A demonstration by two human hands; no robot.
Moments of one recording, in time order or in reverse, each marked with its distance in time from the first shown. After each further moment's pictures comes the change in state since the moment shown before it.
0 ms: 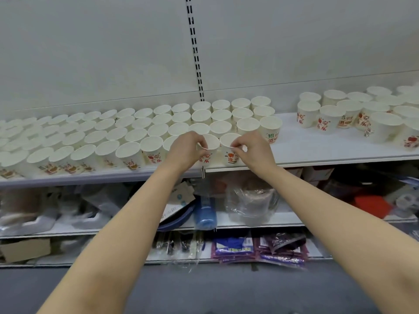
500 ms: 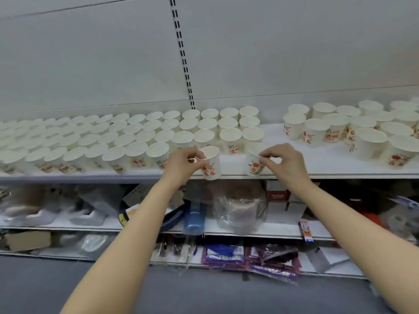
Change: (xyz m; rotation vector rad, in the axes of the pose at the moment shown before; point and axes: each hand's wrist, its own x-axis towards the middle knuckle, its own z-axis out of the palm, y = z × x) left_hand -0.022 0.063 0.028 -0.406 0.073 -0.234; right_hand -0.040 0.090 -0.091 0.177 0.102 0.007
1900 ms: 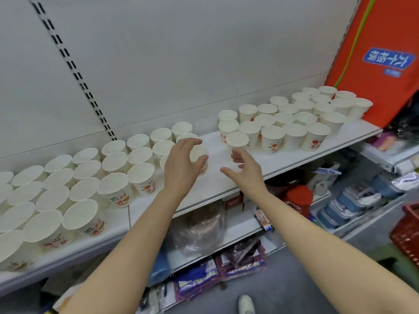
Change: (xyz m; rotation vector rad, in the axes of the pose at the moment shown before) left_hand 0.097 0.062 0.100 0.075 -0.005 0.529; right_hand 0.016 0.043 0.026 0.089 0.300 0.488
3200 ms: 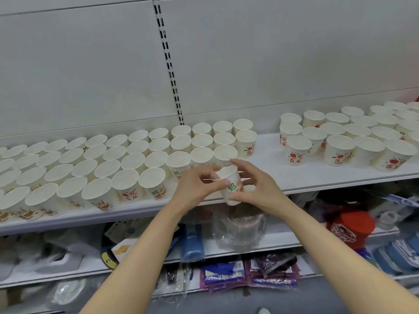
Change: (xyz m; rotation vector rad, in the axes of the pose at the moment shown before) left_hand -0.092 -0.036 -0.094 -0.418 -0.195 -0.375; right_hand -0.061 -0.078 0.038 0.156 -0.643 -0.219
